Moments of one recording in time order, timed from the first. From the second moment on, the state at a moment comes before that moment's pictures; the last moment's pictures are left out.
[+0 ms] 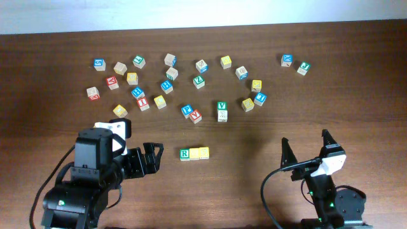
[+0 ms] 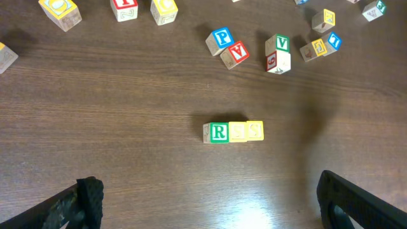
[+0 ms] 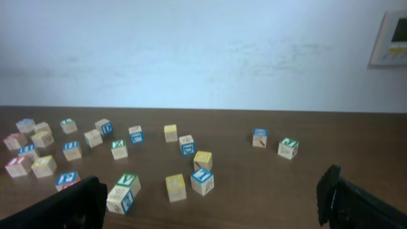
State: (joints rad) left arm -0.16 0.84 0.96 -1.02 0.19 -0.33; right arm -0.03 0.02 0.16 -0.17 -0.19 0.07
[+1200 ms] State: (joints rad) left arm -0.16 0.84 0.96 -1.02 0.19 -0.33; right arm 0.00 0.01 0.01 -0.07 -0.09 0.00
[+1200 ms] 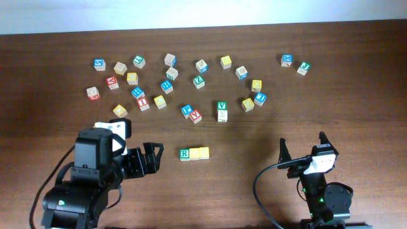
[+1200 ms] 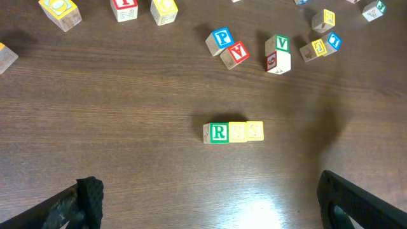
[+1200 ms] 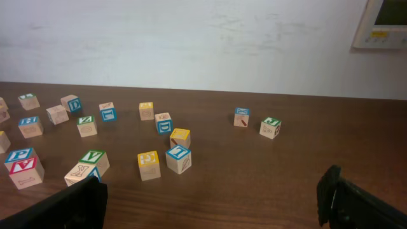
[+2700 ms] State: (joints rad) left arm -0.16 0.84 0.96 -1.04 0.19 -0.33; right arm -0.02 0.01 0.01 -0.07 -0.09 0.00
